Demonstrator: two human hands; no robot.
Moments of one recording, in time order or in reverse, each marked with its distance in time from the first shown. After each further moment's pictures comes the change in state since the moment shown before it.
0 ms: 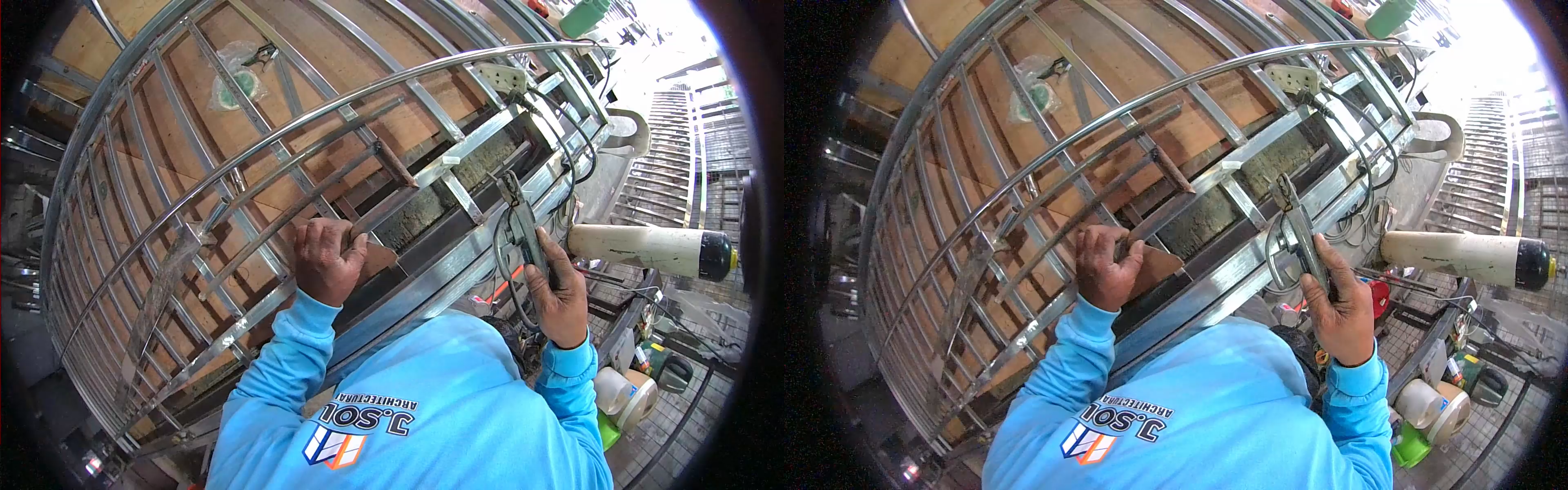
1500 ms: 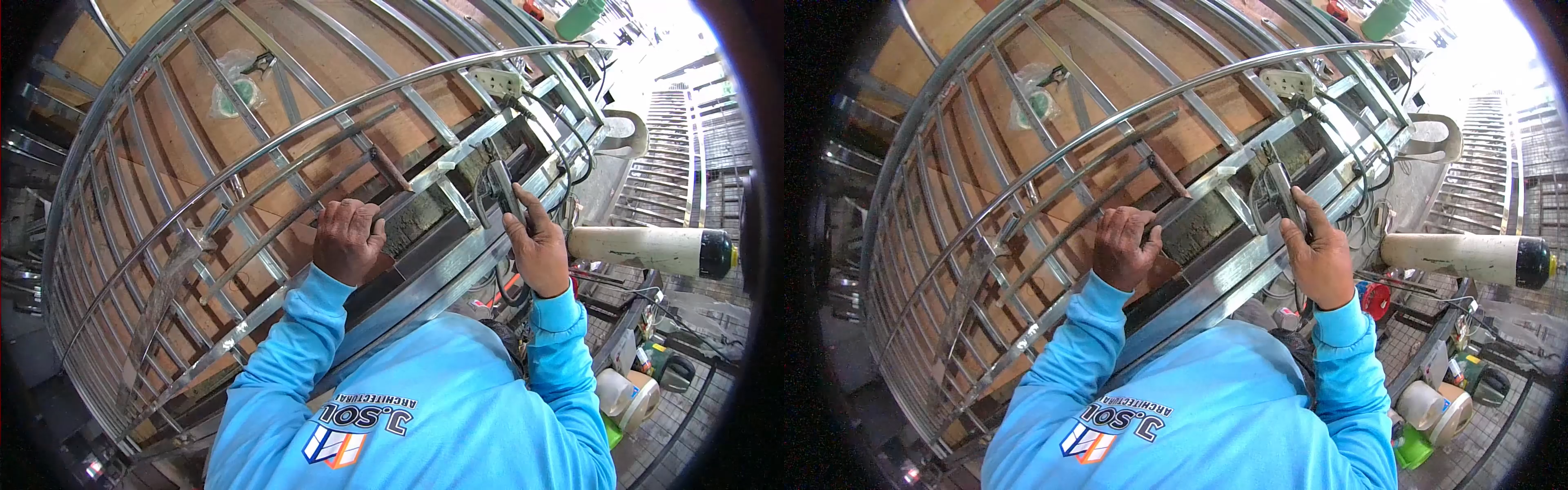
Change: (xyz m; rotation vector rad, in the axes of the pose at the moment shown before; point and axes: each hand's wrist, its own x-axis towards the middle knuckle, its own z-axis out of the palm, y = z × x) left_hand 0.037 0.007 0.027 0.014 0.001 0.236; right_hand 0.063 0.015 0.027 0.043 0.007 0.171
